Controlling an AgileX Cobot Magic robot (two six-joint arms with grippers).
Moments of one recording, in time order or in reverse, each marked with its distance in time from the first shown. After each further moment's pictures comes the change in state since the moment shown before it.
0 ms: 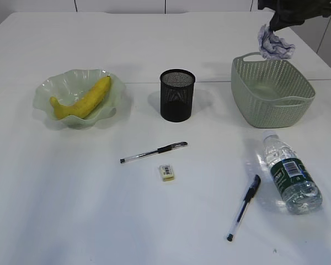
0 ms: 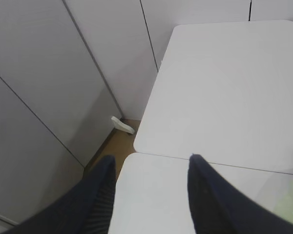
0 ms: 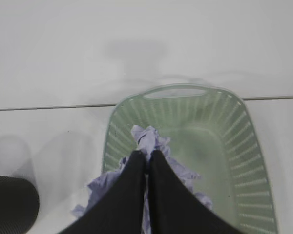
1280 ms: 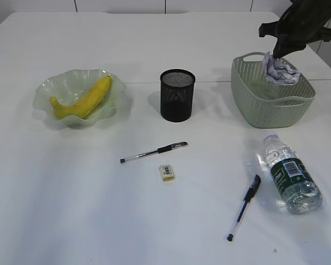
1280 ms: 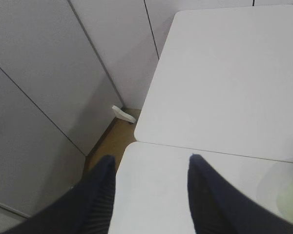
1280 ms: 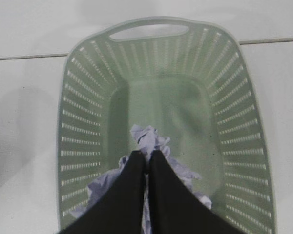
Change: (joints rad) left arm 0.000 0.020 0.000 0.000 0.028 0.000; right arm -0.010 0.074 -0.003 -0.076 0.097 0.043
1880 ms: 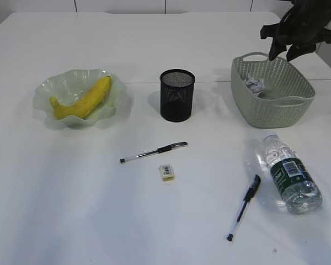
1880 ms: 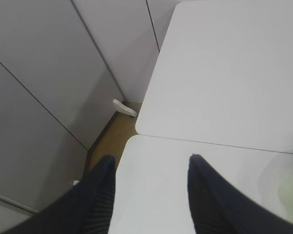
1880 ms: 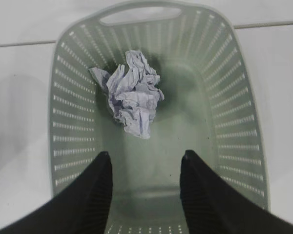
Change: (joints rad) left arm 0.000 0.000 0.000 -0.004 0.022 0.012; right arm 0.000 0.000 -0.010 -0.018 0.060 0.022
